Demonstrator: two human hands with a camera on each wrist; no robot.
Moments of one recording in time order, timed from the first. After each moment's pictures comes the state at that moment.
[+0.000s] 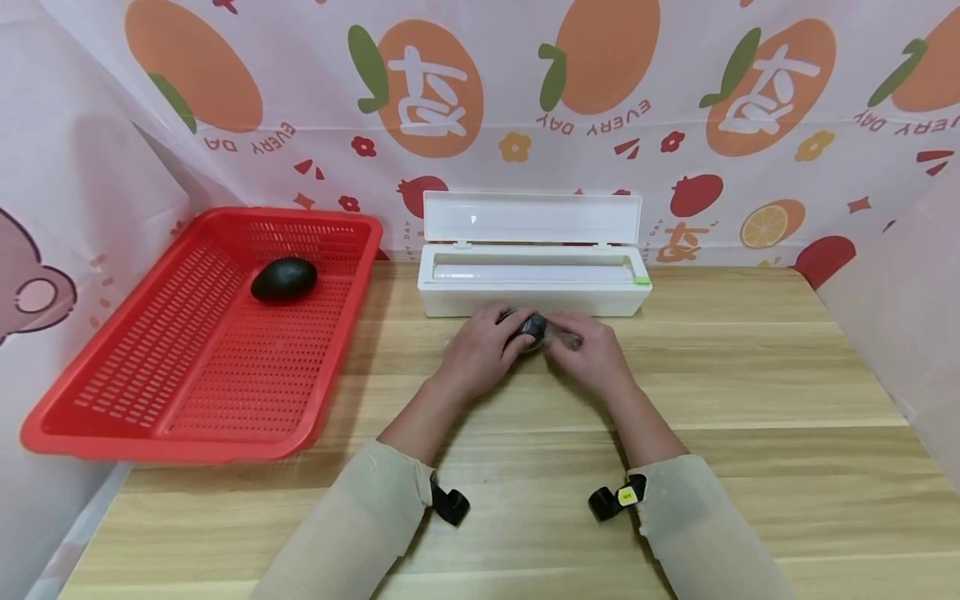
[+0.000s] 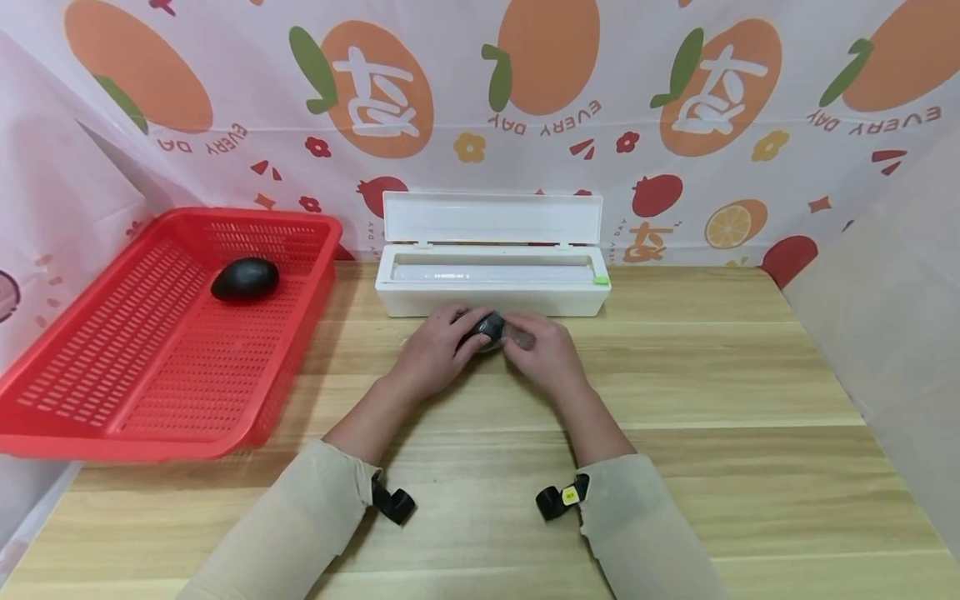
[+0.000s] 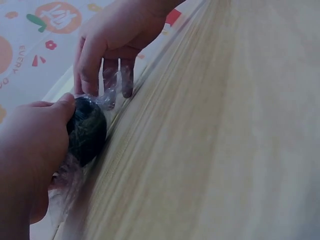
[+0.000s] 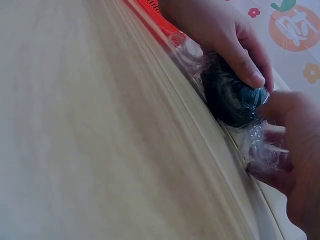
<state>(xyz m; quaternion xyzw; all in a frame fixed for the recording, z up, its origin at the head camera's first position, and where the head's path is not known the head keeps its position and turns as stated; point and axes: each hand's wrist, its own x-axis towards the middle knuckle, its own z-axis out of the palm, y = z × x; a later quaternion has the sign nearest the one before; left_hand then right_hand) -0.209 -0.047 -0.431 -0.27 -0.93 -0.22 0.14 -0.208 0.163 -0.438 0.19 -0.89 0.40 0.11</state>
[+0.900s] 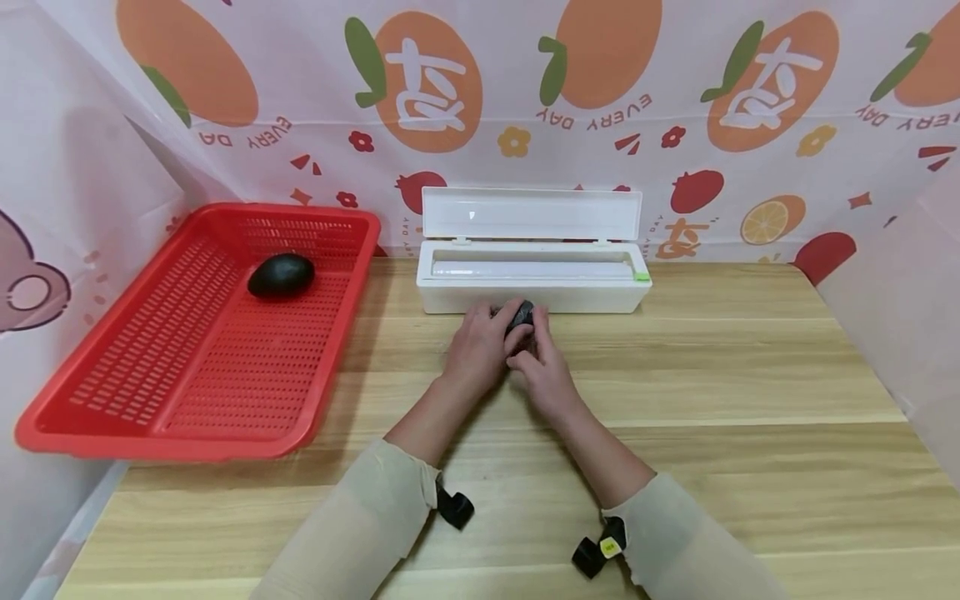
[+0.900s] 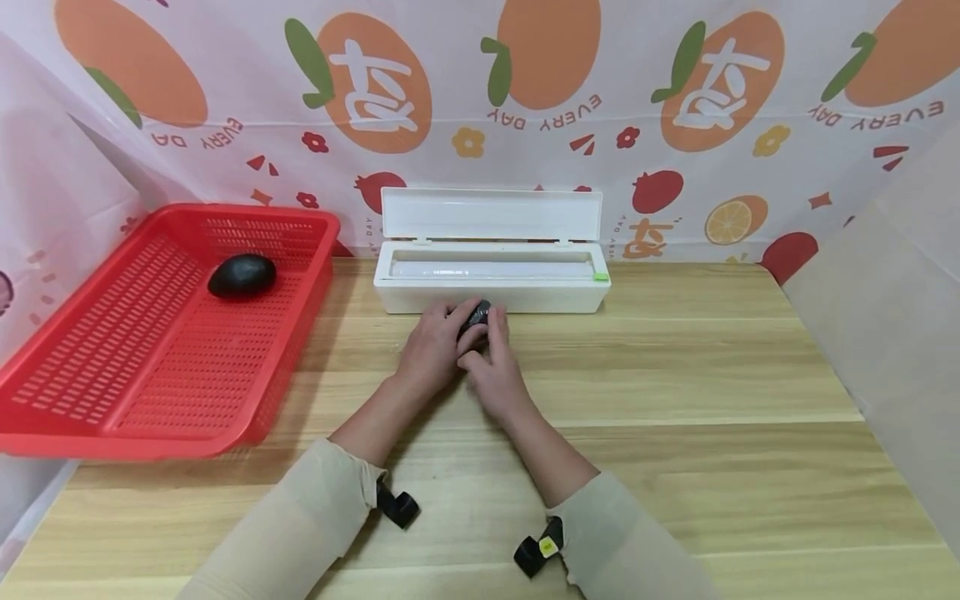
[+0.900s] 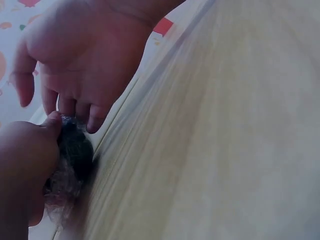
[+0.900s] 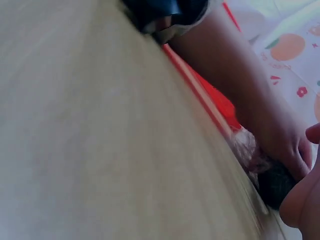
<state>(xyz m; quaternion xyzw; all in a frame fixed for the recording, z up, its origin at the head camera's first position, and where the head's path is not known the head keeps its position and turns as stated) -0.205 -0.034 -0.431 -0.18 -0.94 -0.25 0.17 -0.164 0.096 -0.423 0.07 -0.74 0.67 -0.07</state>
